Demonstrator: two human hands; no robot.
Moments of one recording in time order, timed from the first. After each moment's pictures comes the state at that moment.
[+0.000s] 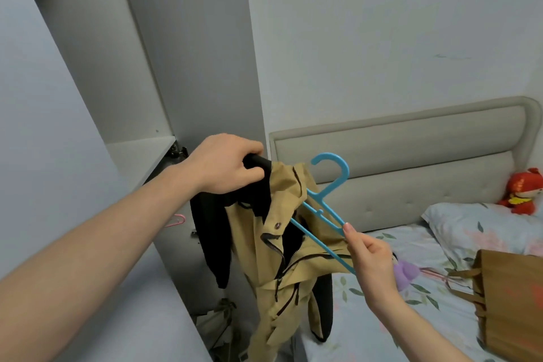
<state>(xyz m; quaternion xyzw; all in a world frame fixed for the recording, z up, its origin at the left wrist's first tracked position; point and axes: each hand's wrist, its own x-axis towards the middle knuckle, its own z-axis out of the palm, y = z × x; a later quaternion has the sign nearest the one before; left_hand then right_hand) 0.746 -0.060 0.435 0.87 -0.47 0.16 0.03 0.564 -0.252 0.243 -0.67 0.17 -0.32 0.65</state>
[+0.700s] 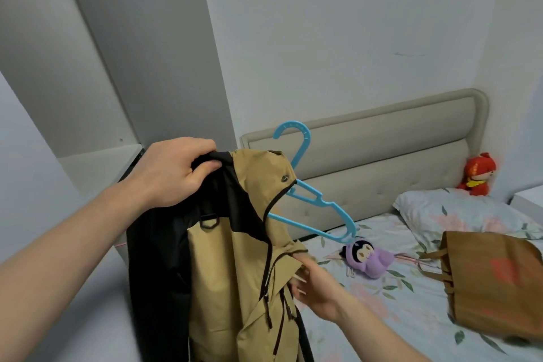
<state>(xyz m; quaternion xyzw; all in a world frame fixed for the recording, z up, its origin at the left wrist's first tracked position) 0.751 -0.037 0.428 0.82 -0.51 0.24 0.10 0.590 -0.242 0.175 -0.42 0.31 0.01 0.86</state>
